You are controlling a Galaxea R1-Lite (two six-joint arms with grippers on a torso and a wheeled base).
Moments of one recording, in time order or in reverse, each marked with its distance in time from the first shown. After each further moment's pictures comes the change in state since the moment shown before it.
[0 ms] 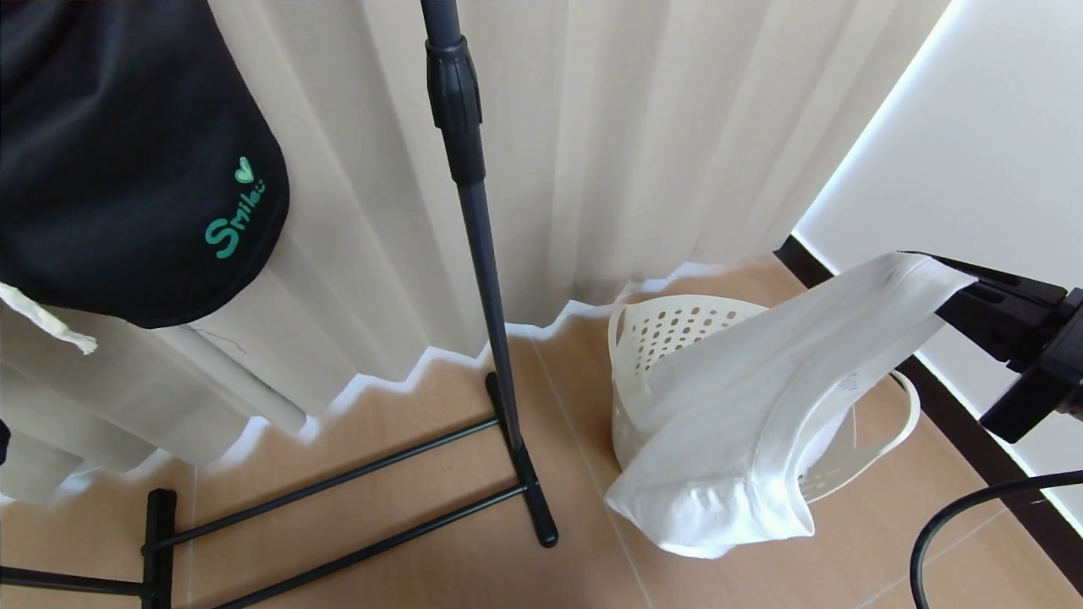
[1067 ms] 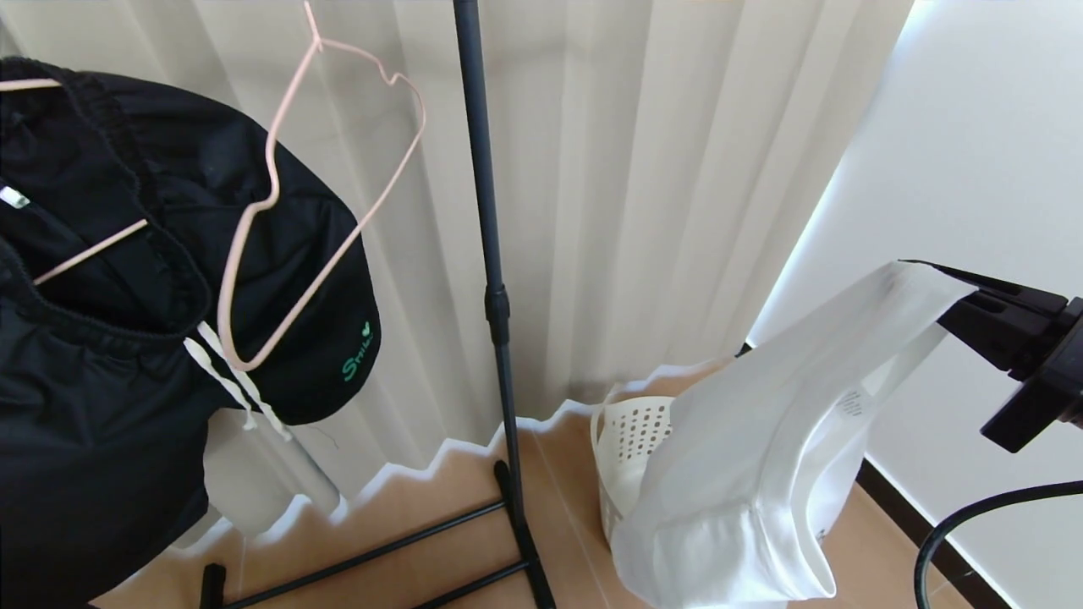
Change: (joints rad) left arm 0.000 0.000 0.000 -0.001 0.000 0.000; right arm -0.011 -0.001 0.013 0.000 0.006 -0.006
